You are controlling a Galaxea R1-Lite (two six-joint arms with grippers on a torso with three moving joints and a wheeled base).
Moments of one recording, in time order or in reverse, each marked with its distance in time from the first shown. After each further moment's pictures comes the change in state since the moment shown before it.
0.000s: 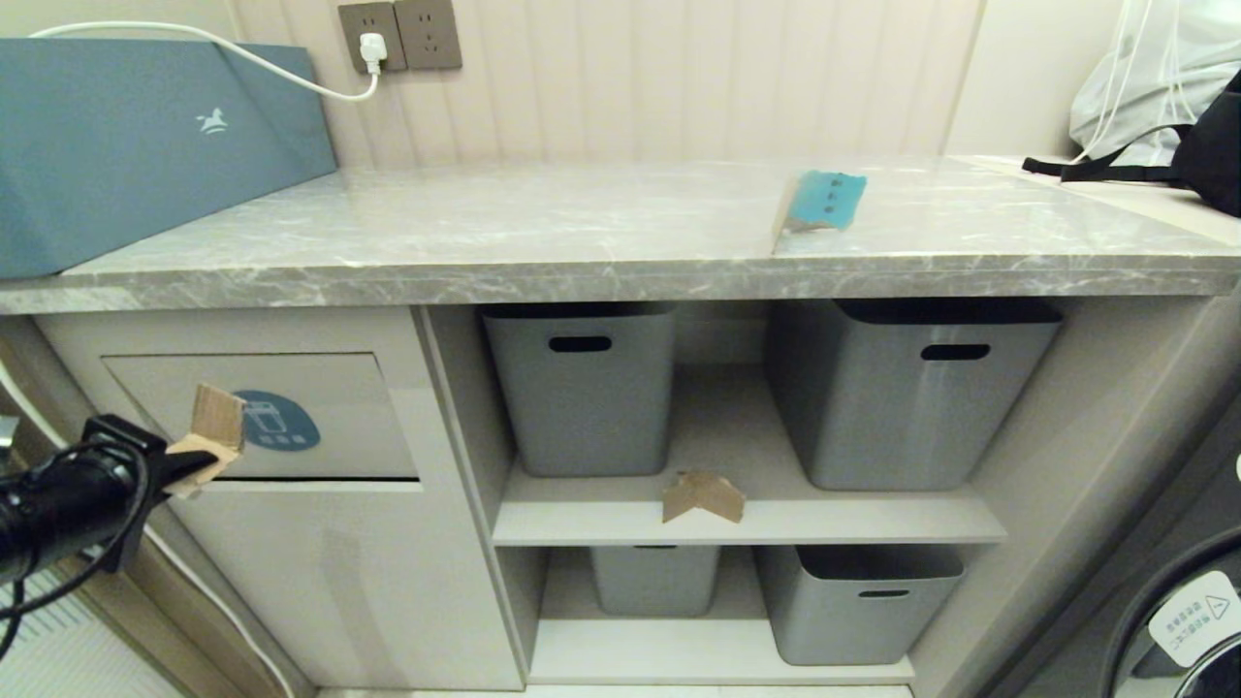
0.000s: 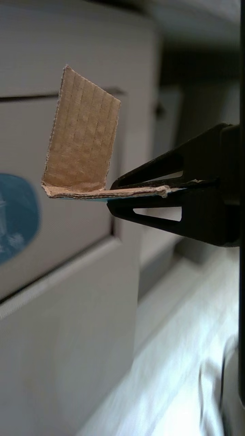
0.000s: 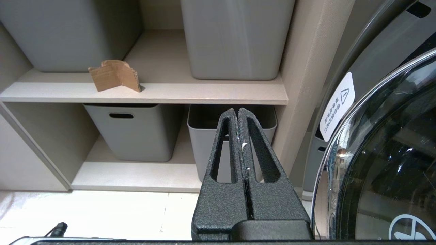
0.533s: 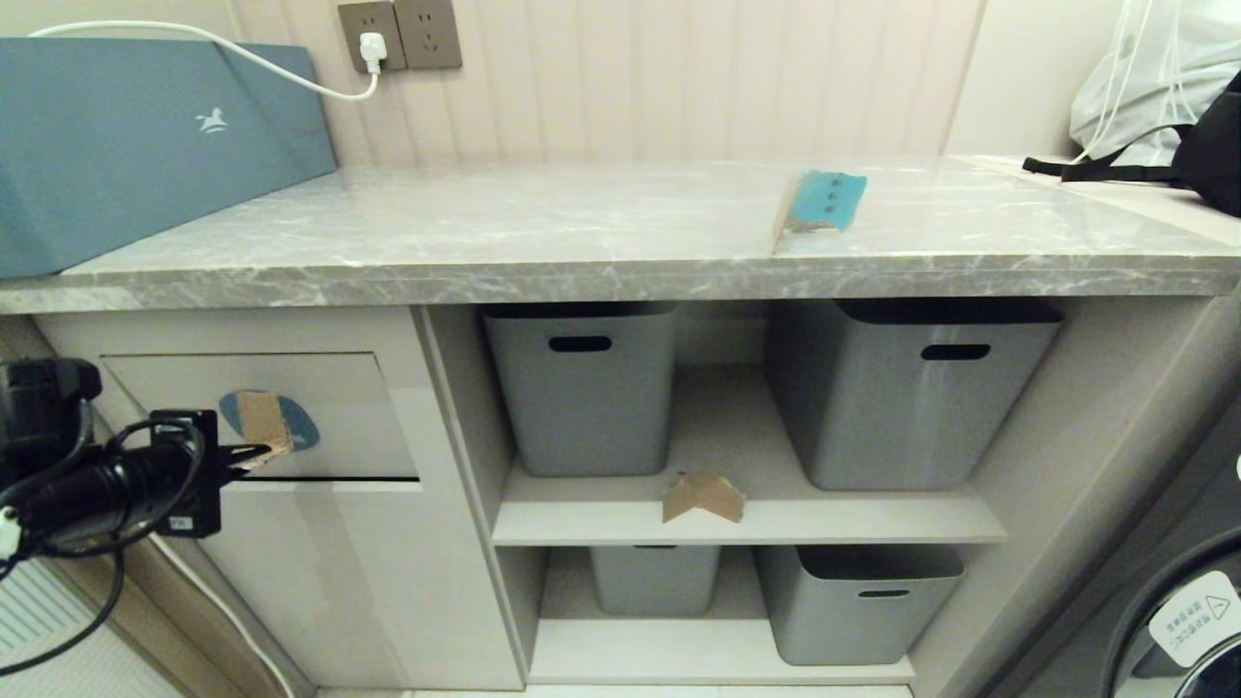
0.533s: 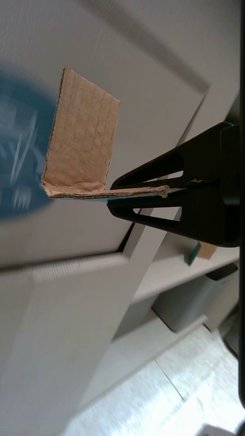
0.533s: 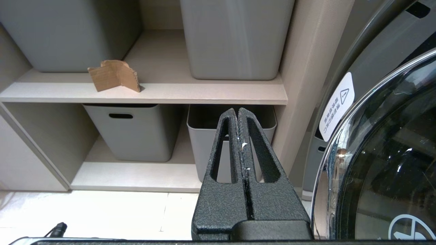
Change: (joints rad) left arm -0.037 0.246 -0.134 -0.013 -0.007 -0.375; right arm 0.000 0.000 0.000 0.000 0.000 0.000
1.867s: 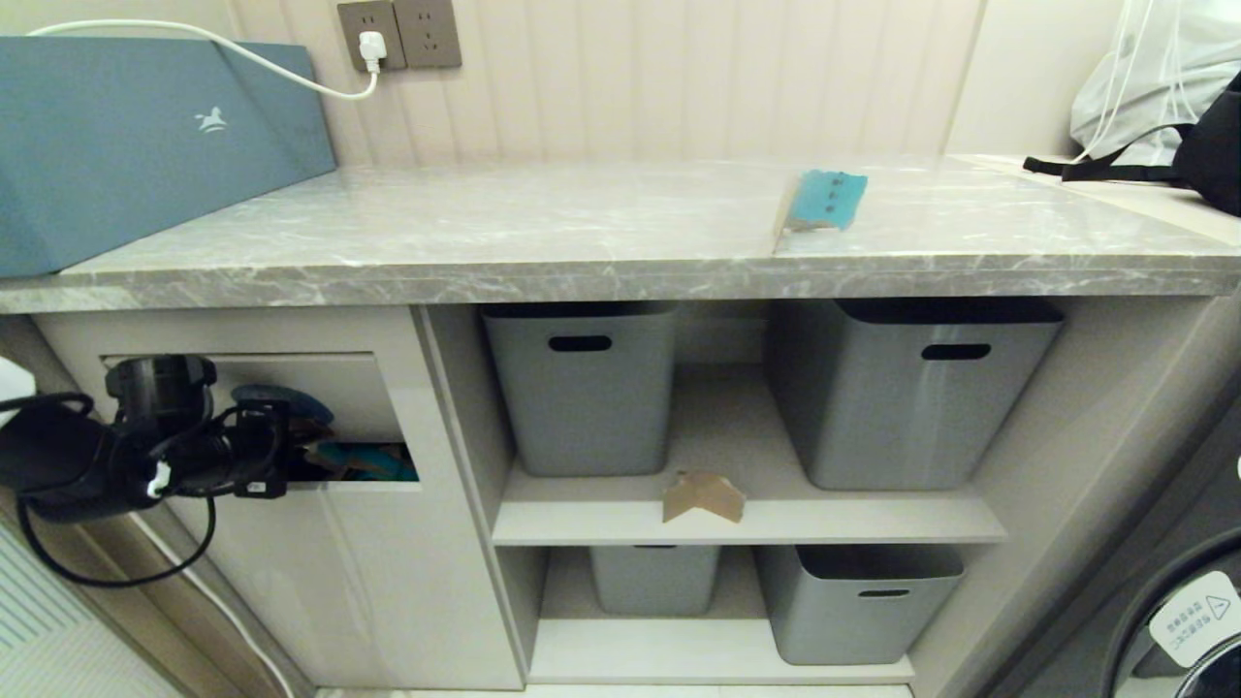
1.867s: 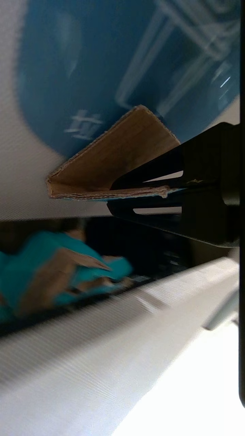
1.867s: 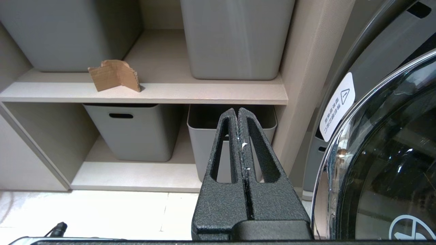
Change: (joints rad) left arm -0.014 0.417 -0.387 0.004 0.024 0.026; right arm 0.000 0.000 0.000 0.000 0.000 0.000
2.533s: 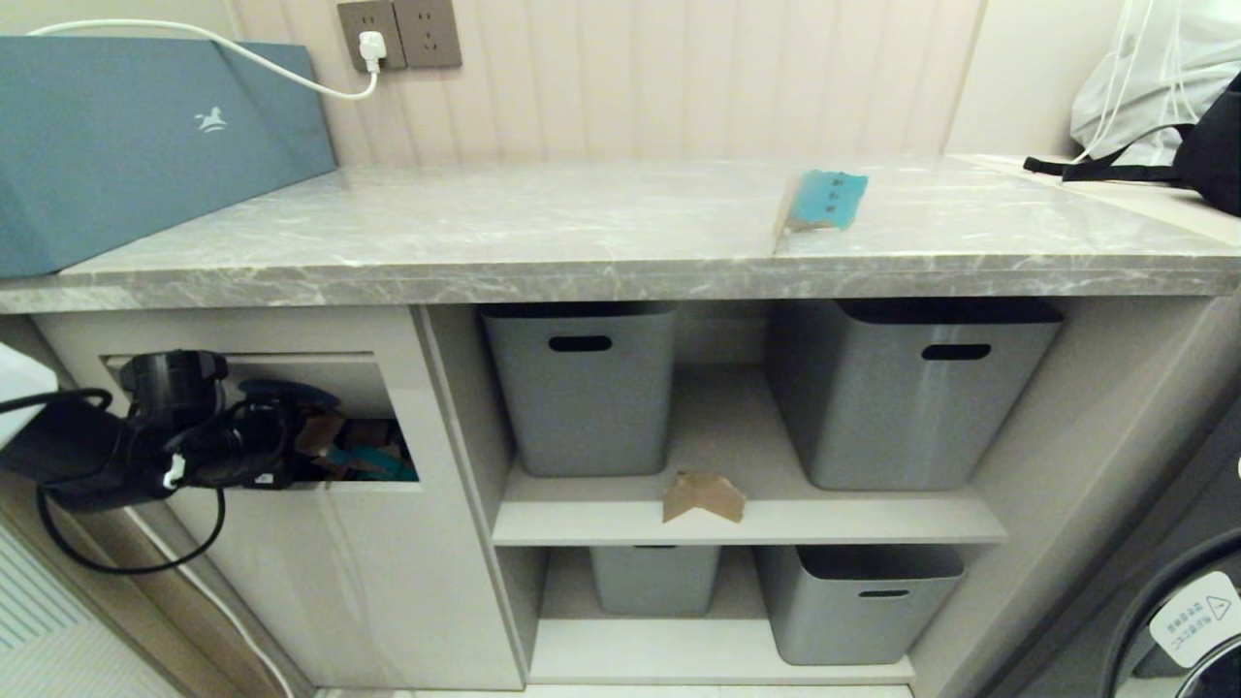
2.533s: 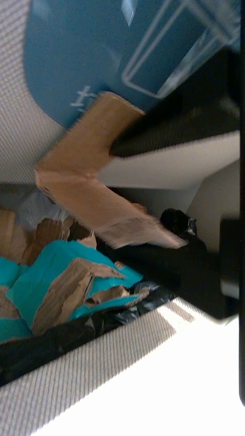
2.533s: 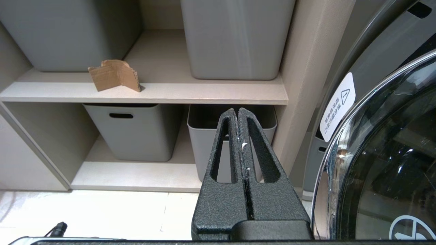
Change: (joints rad) left arm -0.007 0.035 -0.061 0.006 0.017 0.009; right arm 0.000 0.000 0.000 0.000 0.000 0.000
